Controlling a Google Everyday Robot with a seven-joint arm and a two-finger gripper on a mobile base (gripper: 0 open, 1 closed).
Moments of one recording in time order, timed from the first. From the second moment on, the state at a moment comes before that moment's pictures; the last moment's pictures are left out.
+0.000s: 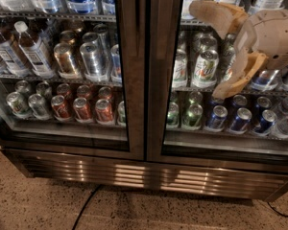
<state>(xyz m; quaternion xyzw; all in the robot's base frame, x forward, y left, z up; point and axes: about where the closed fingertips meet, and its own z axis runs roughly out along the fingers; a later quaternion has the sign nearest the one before) 0.442 -0.090 1.051 -0.57 0.42 0.43 0.56</state>
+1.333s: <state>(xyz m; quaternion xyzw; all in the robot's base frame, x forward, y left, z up) 0.450 -0.089 1.034 -0.53 0.44 0.43 0.59</state>
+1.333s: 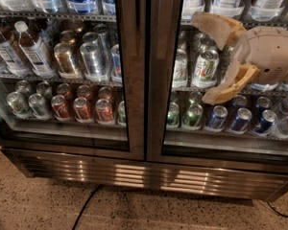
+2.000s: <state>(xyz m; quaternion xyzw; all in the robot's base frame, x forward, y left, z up) 0.447 -0.070 1.040 -0.55 0.43 0.43 0.57</state>
